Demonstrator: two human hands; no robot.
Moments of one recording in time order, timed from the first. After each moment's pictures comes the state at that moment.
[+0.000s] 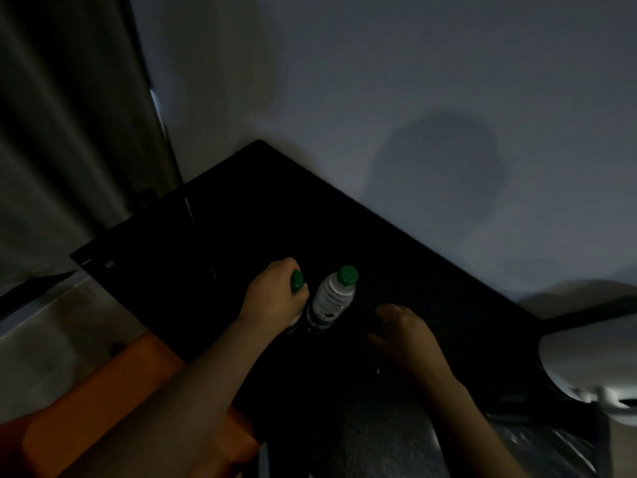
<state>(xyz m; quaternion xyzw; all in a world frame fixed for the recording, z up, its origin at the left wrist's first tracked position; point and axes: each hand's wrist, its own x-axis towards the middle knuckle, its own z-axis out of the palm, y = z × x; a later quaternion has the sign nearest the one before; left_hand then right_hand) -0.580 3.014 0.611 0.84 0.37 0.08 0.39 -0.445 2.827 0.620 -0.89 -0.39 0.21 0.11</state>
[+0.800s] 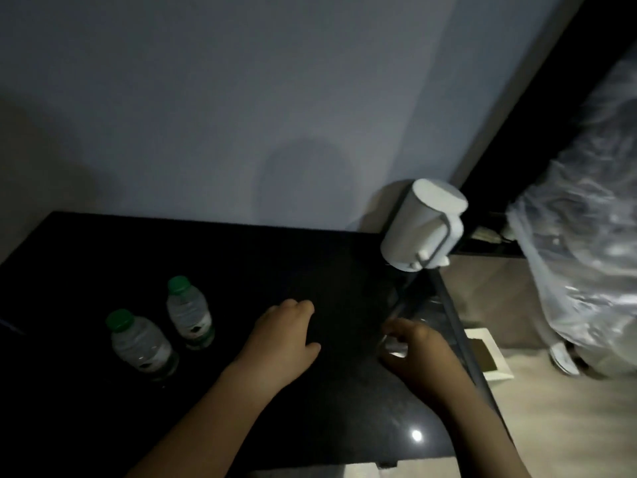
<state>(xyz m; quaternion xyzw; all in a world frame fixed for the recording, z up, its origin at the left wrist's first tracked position) -0.541 2.804 0.700 0.97 0.03 -0.11 0.24 -0.515 2.598 0.683 -0.97 -0.10 0.10 0.19</state>
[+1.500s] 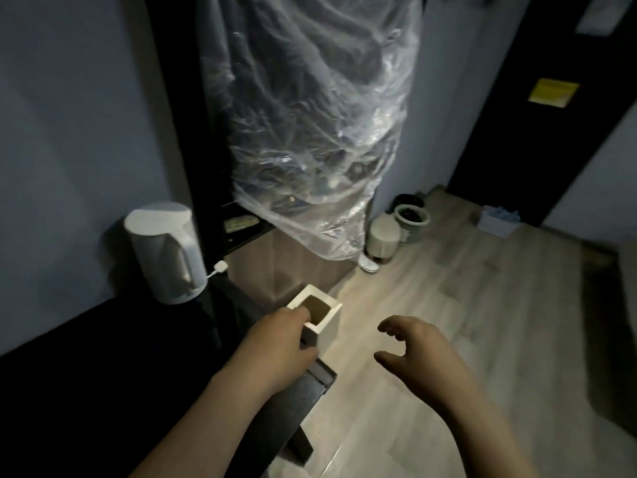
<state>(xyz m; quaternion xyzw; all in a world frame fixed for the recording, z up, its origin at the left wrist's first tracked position) -0.528 2.513 0.741 0.89 -0.37 -0.15 0.21 -0.659 2.348 0.729 -0.93 0.29 -0.04 0.22</state>
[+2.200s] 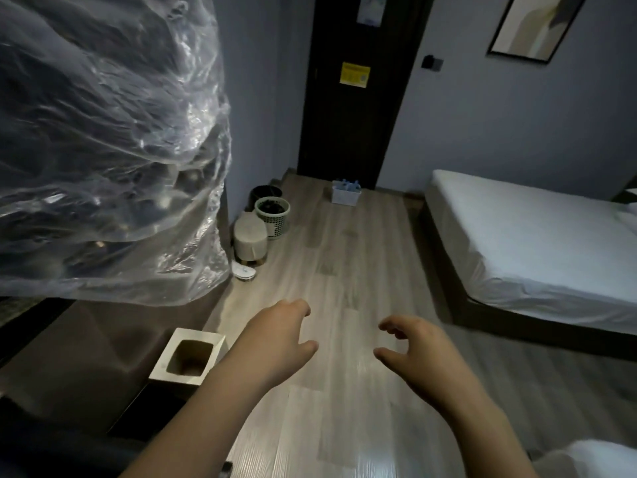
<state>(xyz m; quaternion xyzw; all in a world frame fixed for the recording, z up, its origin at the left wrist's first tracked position) -0.511 2.282 0.739 0.75 -0.62 -0.17 0.19 -0.715 2.213 0.740 -0.82 0.53 -0.09 0.19</state>
